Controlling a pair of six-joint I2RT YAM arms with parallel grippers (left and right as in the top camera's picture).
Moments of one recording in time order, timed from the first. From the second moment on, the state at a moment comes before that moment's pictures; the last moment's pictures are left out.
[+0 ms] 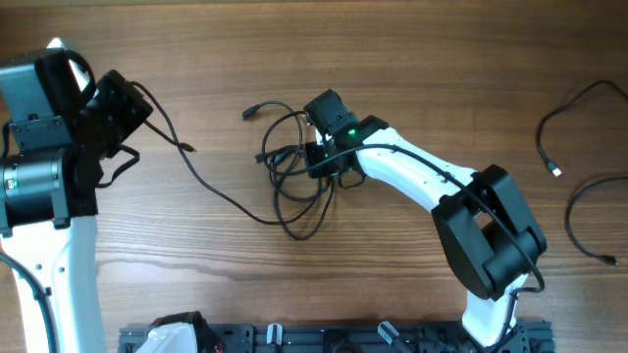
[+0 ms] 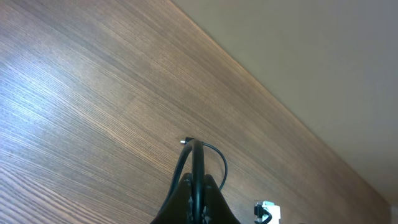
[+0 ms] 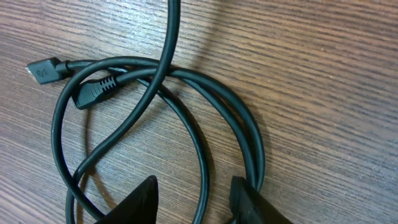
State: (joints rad) left arm 0.14 1.25 1.54 -1.01 0.11 -0.59; right arm 0.63 1.99 1.33 -0.54 -0.12 0.39
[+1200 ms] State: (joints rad) left arm 0.14 1.25 1.54 -1.04 0.11 -0.58; right arm 0.67 2.06 1.40 -0.78 -0.05 0.51
